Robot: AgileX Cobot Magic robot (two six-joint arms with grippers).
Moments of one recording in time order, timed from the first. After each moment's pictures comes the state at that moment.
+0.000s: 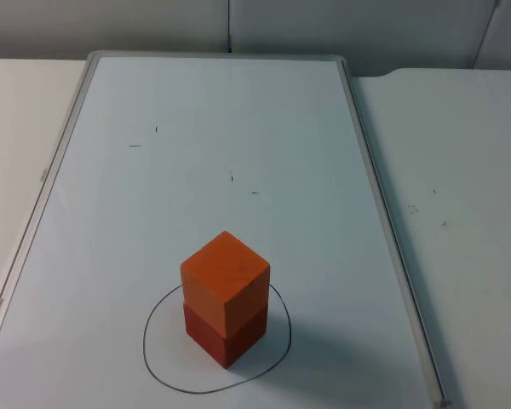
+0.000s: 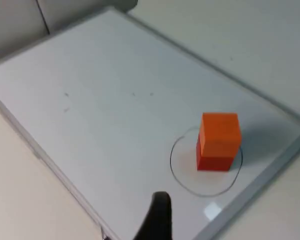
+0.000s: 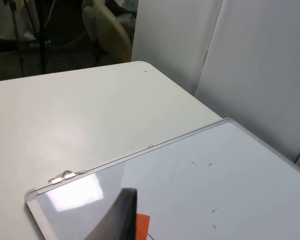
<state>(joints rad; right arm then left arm) 0.93 0.59 -0.74 -0.15 0.52 -0.11 -0.76 0.34 -0.73 0.09 1.06 -0.03</state>
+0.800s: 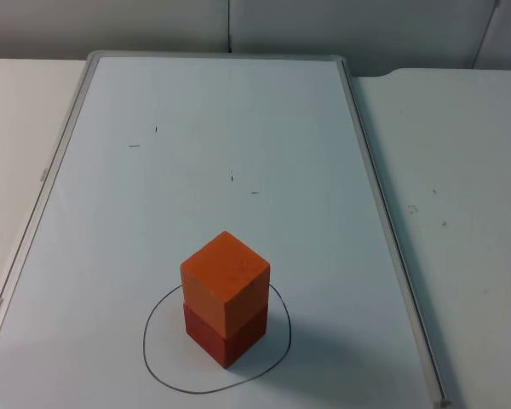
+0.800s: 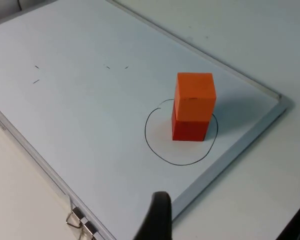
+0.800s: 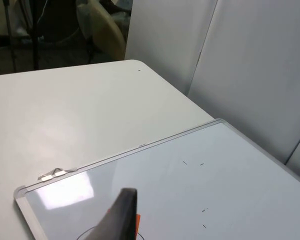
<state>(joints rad) 0.93 0.59 -0.74 -0.18 0.52 -0.11 -0.76 0.00 -0.55 0.01 1.13 -0.01</state>
